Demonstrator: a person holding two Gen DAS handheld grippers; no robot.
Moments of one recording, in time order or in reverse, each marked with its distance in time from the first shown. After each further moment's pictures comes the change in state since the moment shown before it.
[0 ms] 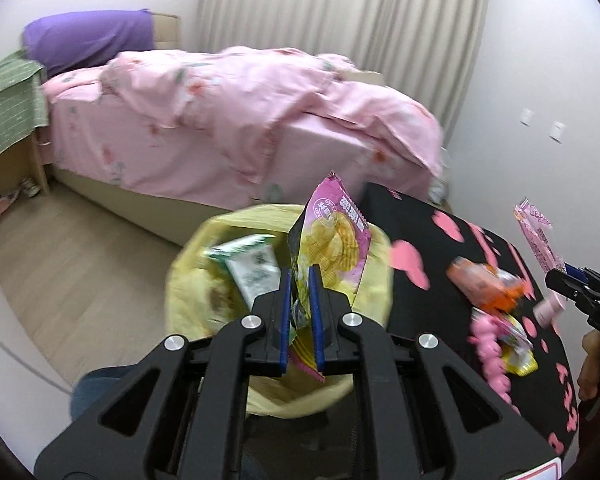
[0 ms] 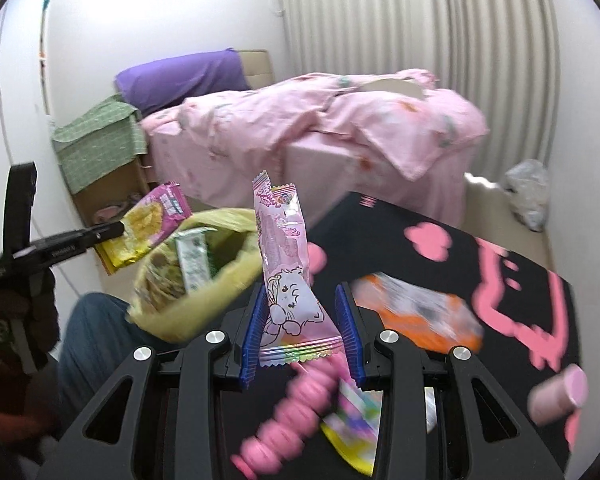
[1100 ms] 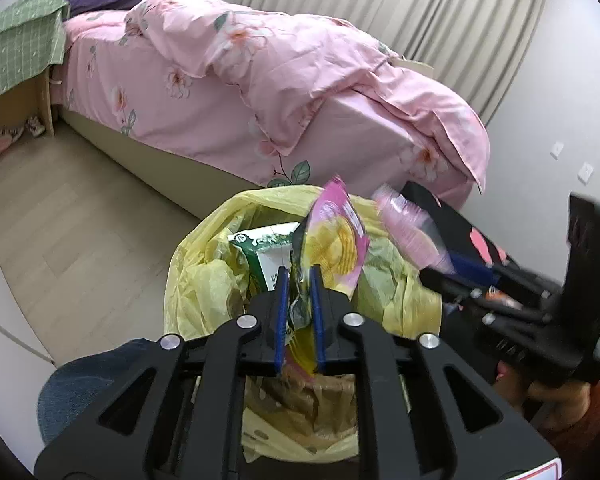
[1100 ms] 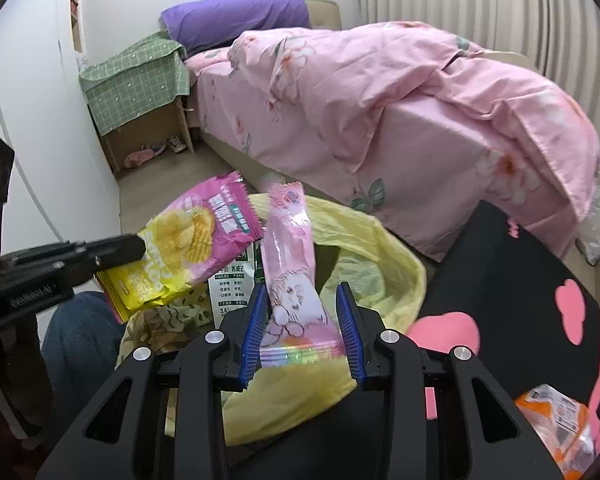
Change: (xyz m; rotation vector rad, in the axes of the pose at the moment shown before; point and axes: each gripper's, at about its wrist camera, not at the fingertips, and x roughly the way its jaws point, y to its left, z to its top) left arm 0.069 0.047 0.002 -0.181 0.085 -0.010; right arm 0.184 0.092 0.041 -0.156 0.174 0.134
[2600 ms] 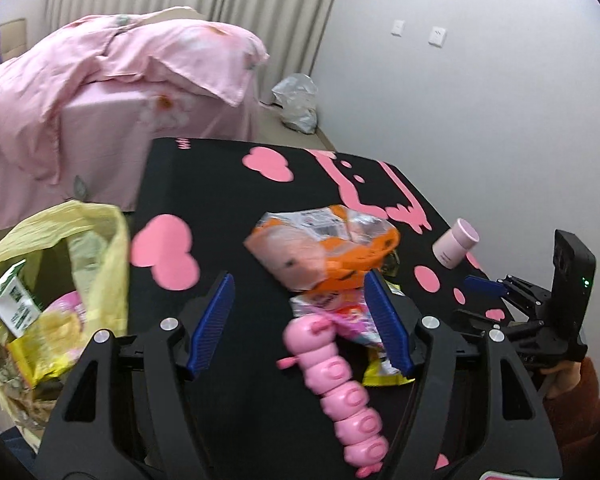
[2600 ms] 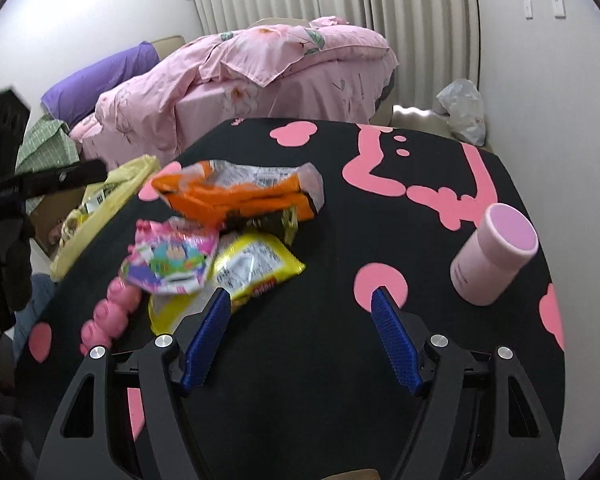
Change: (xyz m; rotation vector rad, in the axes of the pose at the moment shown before) left arm 0.025 -0.252 -0.062 0.498 0.175 -0.381; right arm -0.211 -0.163 -0.238 0.415 -0.064 -0.290
